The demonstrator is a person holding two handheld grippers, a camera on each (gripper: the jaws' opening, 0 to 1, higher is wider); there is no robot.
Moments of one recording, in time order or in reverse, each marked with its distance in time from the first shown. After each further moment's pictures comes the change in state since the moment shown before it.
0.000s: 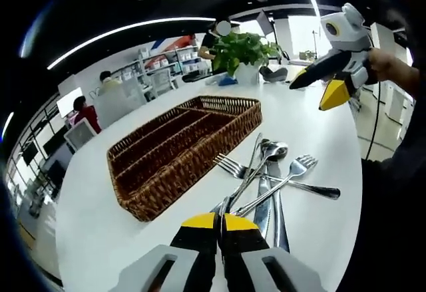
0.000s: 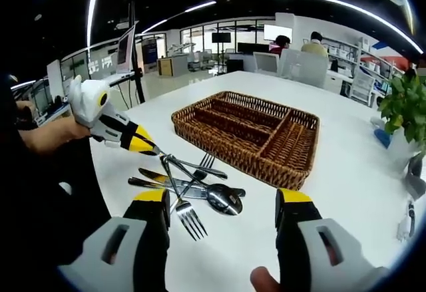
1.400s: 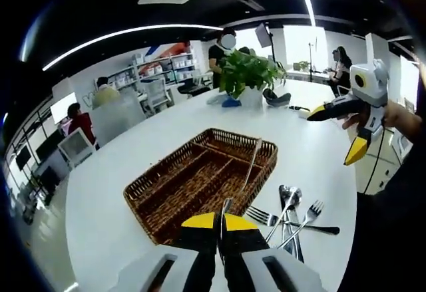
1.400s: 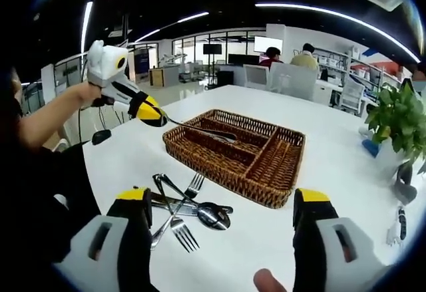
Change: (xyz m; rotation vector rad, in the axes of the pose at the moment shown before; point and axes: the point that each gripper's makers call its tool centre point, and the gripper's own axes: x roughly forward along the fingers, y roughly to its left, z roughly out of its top) left arm -0.010 0.066 0.097 0.003 -0.042 -0.066; right arm -0.018 -0.016 0.033 0.013 -0.071 -0.072
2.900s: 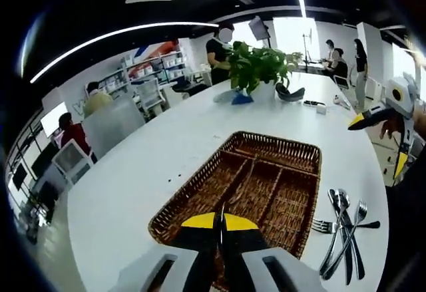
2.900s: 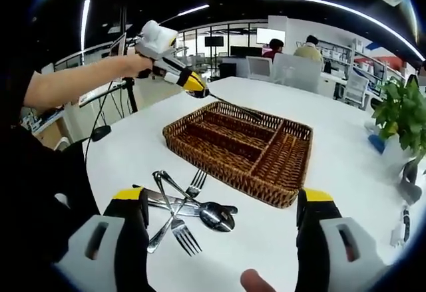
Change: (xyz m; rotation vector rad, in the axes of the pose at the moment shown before) left arm 0.075 0.108 0.024 0.078 0.040 -0.041; right arm 0.024 0.010 -0.003 0.000 0.055 0.032
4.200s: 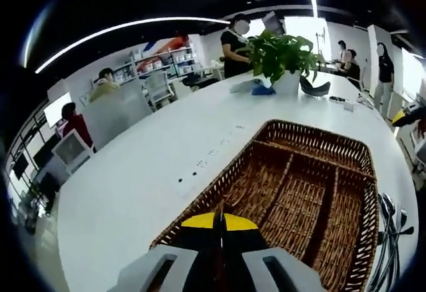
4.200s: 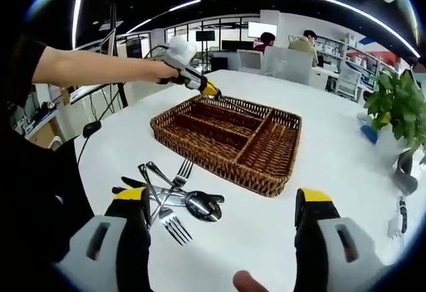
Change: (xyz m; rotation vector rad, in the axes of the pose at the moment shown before) left arm 0.094 0.053 -0.020 -0.056 0.003 0.039; right arm -0.002 -0.020 -0.021 0.026 0.042 -0.056
